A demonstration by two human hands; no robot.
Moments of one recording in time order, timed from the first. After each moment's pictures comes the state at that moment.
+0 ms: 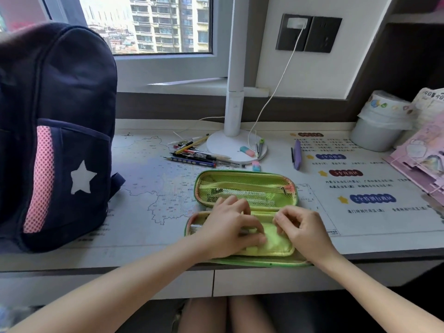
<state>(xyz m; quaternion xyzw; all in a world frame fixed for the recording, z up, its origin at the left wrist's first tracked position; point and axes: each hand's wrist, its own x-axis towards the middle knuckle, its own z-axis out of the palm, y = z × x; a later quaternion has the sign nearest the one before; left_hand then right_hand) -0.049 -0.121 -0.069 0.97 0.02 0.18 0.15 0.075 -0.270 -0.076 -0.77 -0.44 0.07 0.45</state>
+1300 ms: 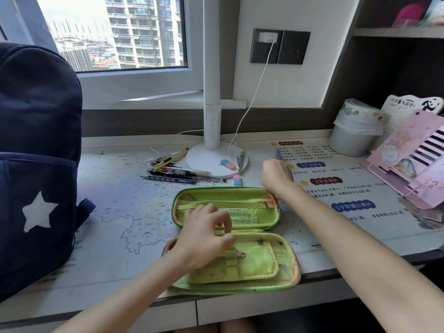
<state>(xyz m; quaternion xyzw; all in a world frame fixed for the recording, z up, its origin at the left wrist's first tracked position) -0.036 -0.110 -0.055 0.94 0.15 0.14 0.28 0.185 -0.166 -0.028 -0.94 -0.32 -0.03 0.12</state>
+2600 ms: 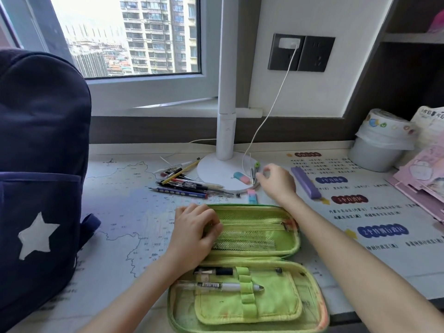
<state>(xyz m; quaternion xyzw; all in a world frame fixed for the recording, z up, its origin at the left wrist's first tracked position) -0.020 -0.042 -0.080 0.92 0.14 0.30 0.21 0.200 -0.119 -0.041 -0.91 -0.29 -0.02 0.29</state>
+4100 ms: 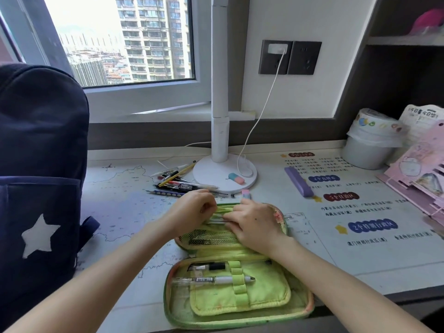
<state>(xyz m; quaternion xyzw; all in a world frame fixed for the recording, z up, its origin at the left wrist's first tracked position) 0.006 -0.020 -0.040 0.96 0.09 0.17 0.18 0.121 -0.164 -0.069 -0.74 -0.63 -0.20 0.15</state>
